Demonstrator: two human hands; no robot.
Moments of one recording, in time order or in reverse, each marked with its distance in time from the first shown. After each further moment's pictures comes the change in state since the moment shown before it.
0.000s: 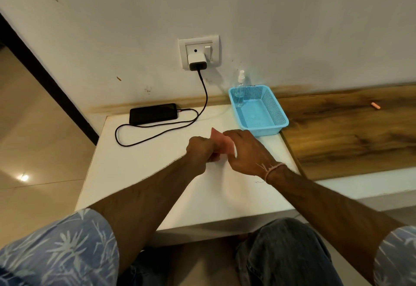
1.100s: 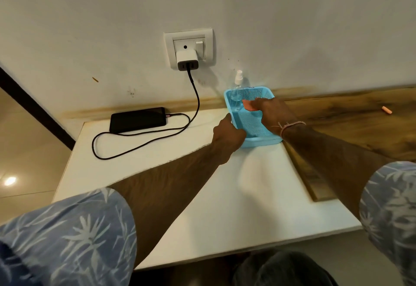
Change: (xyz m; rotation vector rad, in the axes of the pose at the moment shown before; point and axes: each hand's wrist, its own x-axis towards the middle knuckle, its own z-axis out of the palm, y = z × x) left_hand 0.031 0.046 0.075 0.244 -0.163 0.398; right_hand 0.105 0.127 -0.042 -0.234 0.094 0.138
